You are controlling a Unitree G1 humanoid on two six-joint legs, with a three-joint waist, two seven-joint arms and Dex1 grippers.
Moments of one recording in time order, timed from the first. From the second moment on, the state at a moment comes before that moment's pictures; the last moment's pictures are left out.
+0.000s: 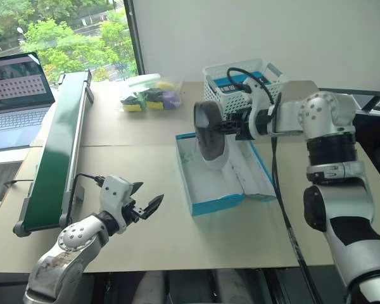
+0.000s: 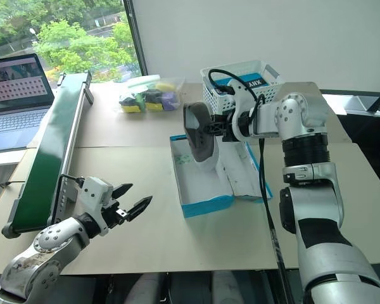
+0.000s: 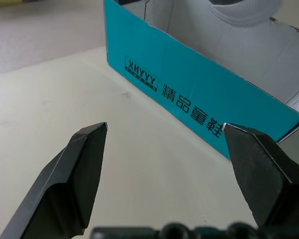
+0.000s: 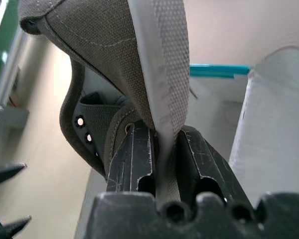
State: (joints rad) left arm 0.11 0.53 0.02 -0.59 -0.51 0.60 -0.36; right arm -1.23 -0.46 0.10 0.49 0.68 1.40 0.32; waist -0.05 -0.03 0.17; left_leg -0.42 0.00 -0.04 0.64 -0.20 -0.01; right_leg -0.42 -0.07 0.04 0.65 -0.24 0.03
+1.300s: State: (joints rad) left arm 0.08 0.39 0.17 -0.59 -0.34 0.54 -0.21; right arm -1.32 -0.29 0.10 0.75 0.22 0.98 0.50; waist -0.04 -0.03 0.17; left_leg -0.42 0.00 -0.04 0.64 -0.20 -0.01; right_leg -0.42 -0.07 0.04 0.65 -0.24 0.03
